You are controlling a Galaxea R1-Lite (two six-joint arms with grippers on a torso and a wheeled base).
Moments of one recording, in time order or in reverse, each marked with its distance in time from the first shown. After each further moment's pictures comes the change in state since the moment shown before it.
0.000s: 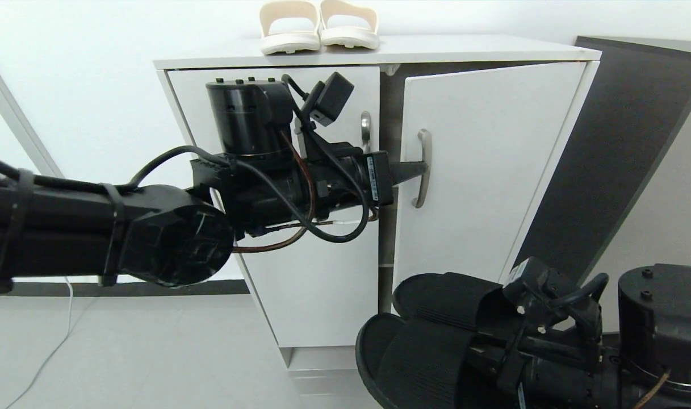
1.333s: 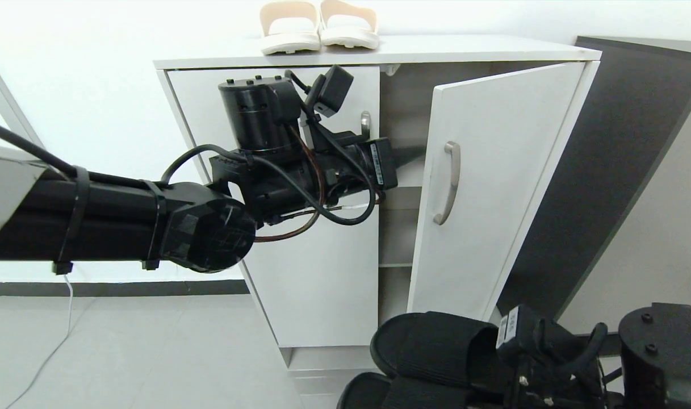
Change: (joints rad) left arm 0.022 0.083 -0.082 -0.079 0.009 -0.006; right arm 0.110 -0.013 0.066 0.001 0.079 -0.005
